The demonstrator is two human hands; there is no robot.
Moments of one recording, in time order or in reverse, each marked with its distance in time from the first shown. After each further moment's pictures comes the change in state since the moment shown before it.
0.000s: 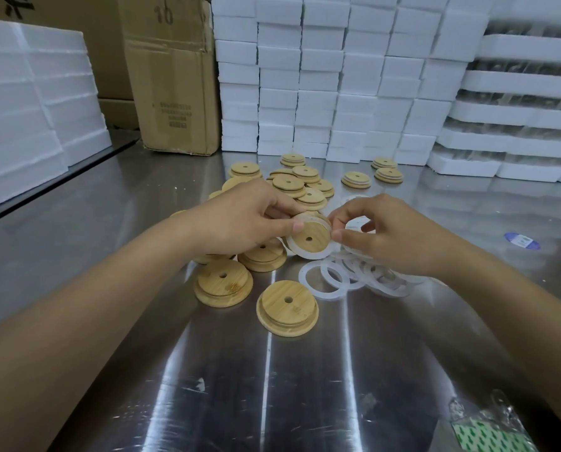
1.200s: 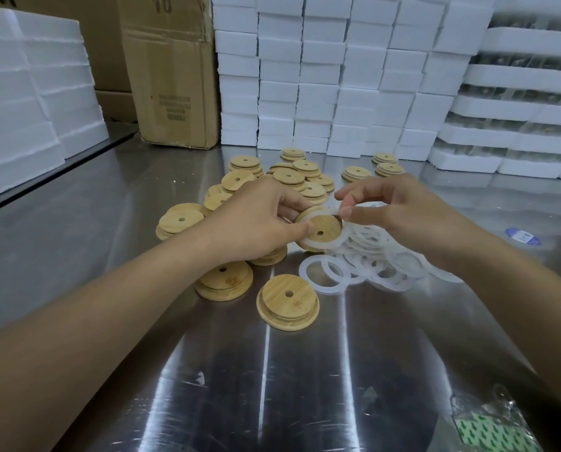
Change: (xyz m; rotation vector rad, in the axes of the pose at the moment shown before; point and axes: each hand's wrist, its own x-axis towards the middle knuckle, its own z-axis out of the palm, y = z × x) left_hand 0.004 0.004 0.026 -0.019 0.214 -0.016; right_hand 0.000 -0.002 -0.008 0.365 0.130 0.174
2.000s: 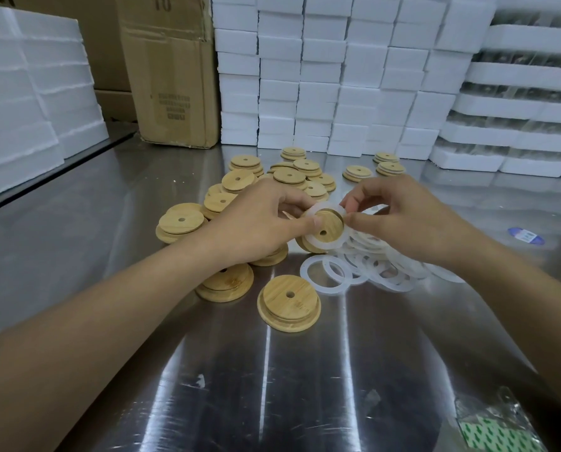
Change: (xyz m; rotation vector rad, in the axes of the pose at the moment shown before) left_hand 0.000 -0.002 0.004 -0.081 -0.006 0.033; right_hand -0.003 -0.002 0.001 -0.247 0.007 -0.125
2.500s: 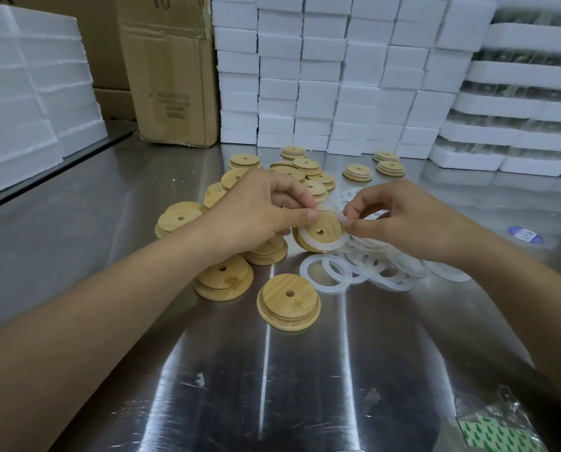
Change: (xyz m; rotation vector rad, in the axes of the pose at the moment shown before) left_hand 0.001 0.000 -0.006 -0.150 0.060 -0.118; right_hand 0.002 0.006 -0.005 -0.006 -0.103 0.035
